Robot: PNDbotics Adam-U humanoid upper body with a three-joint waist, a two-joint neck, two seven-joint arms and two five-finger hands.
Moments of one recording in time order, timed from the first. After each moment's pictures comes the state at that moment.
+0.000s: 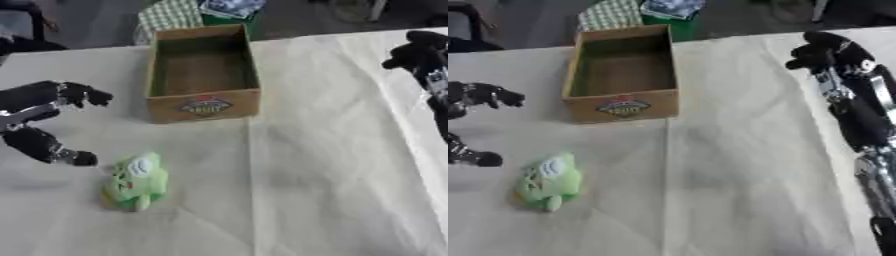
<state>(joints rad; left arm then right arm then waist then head) -0.66 0.59 -0.19 -1.37 -0.56 -0.51 -0.59 -0.18 -0.48 -0.07 -1.98 -0.21 -0.09 0.02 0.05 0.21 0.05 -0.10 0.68</state>
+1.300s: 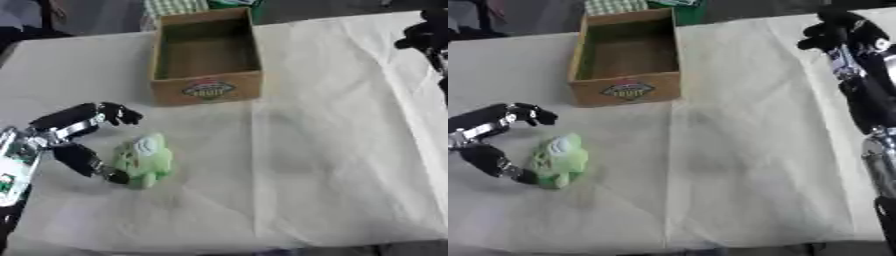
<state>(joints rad) -0.51 0.37 -0.13 -1.36 -0.55 -0.42 -0.69 -0.16 -0.48 -0.08 -1.98 -0.21 -0.08 0.01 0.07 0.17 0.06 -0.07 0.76</state>
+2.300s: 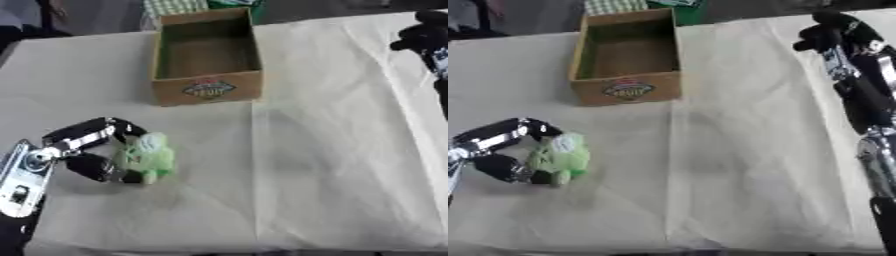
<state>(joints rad) -0.51 0.32 -0.12 -1.35 -0.62 -0.38 -0.73 -0.15 -0.47 -0.08 -1.98 -0.21 -0.07 0.02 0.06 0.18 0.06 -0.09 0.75</state>
